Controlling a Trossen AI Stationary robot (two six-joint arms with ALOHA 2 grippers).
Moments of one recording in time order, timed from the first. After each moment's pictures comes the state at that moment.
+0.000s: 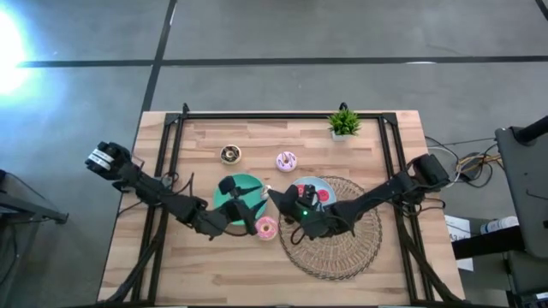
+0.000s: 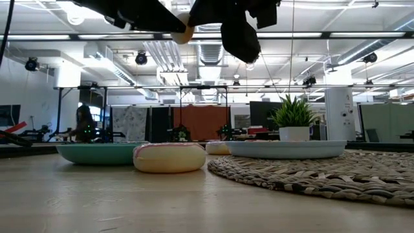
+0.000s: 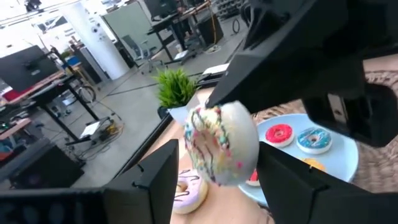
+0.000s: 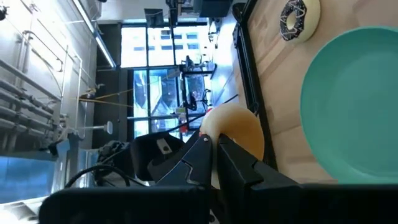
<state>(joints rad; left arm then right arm) -0.49 1.45 0.78 0.41 -1.04 0.13 0.39 1.83 1.16 0.44 1.02 1.86</state>
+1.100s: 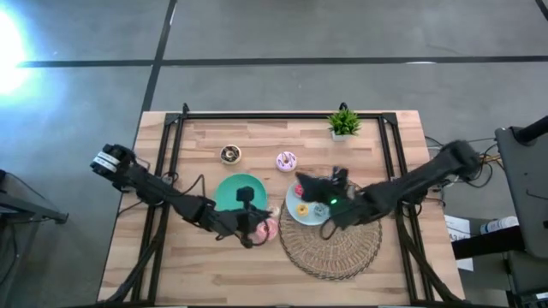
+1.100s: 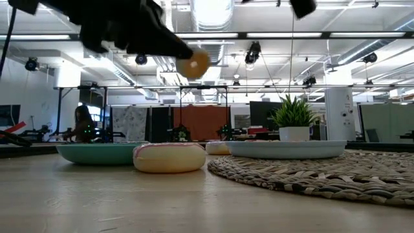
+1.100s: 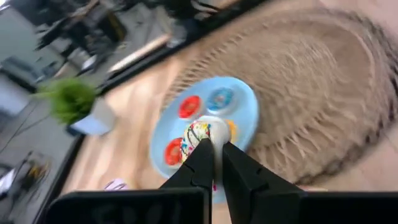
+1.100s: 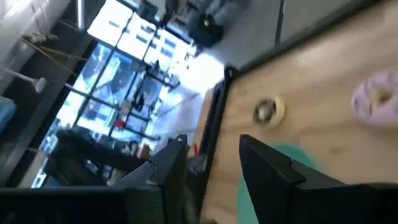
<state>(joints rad) -0.44 1.51 0.79 0.30 -0.61 0.26 0.44 1.48 1.16 -0.14 1.12 1.51</state>
